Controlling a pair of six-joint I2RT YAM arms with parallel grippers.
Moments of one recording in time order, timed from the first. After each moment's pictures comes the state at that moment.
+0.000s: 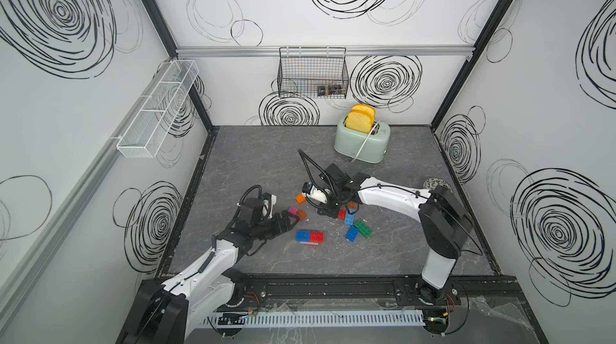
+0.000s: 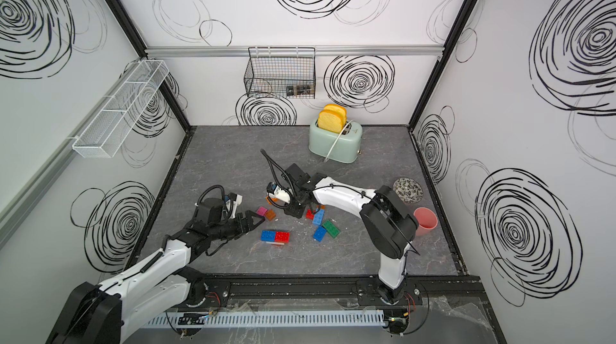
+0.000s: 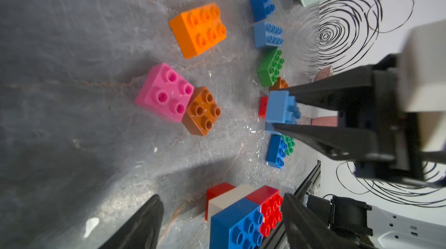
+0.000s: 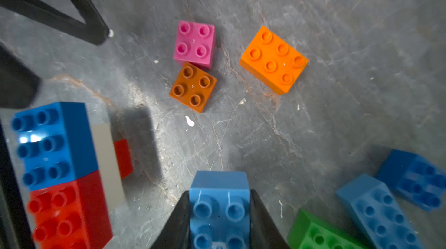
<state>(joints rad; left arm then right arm) -0.33 0.95 0.27 -0.07 0.54 -0.81 0.85 1.77 1.24 -0.57 -0.21 -0.39</state>
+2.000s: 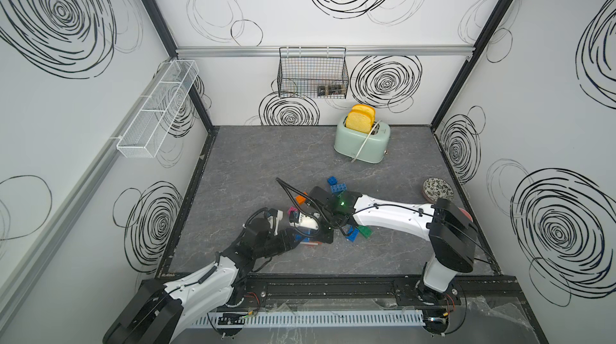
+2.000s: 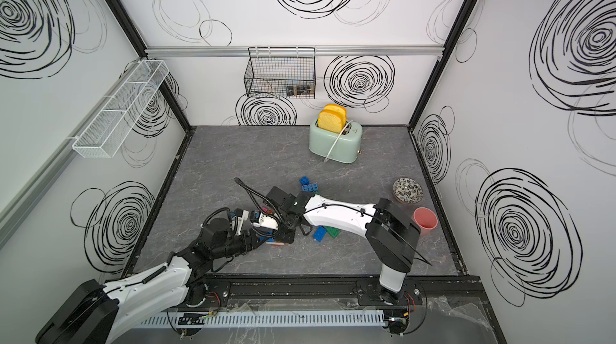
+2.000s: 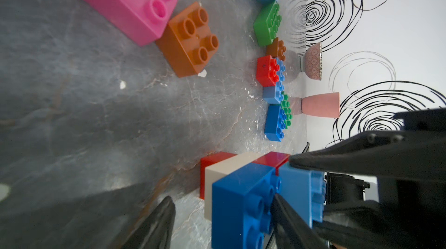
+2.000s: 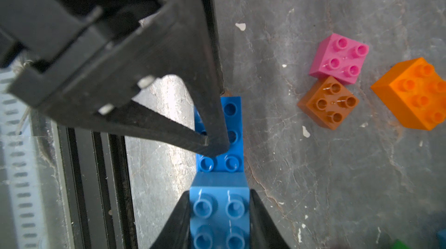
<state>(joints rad) -0.53 0.90 0.04 0.25 0.46 -0.99 1.09 1.73 1.21 -0.65 -0.18 -0.33</state>
